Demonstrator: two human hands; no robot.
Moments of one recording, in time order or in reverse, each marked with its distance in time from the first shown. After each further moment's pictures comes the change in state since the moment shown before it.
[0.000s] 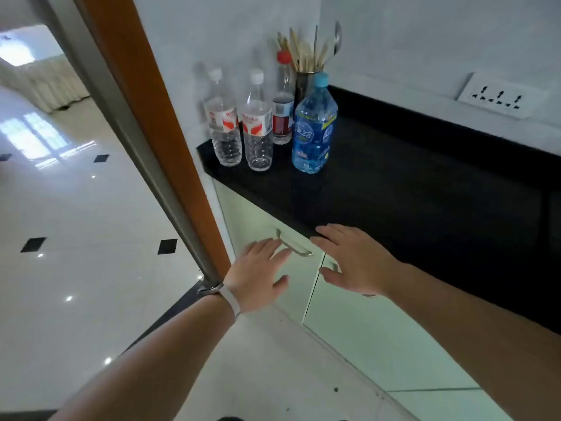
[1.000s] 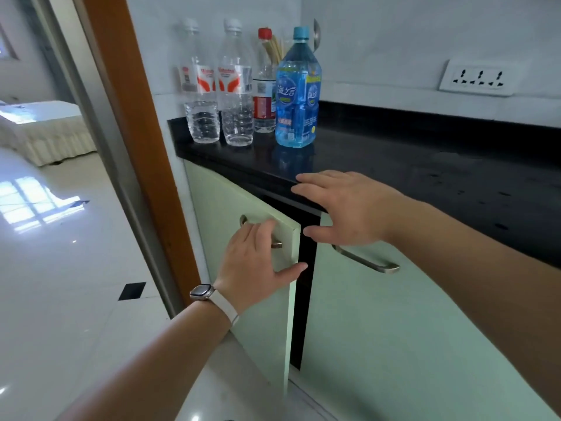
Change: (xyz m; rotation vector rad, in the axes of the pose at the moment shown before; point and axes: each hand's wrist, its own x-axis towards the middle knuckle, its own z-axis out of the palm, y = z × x) left_hand 0.042 -0.004 0.153 -0.026 0.758 0.052; right_hand 0.022 0.011 0.064 -0.250 0.306 -0.038
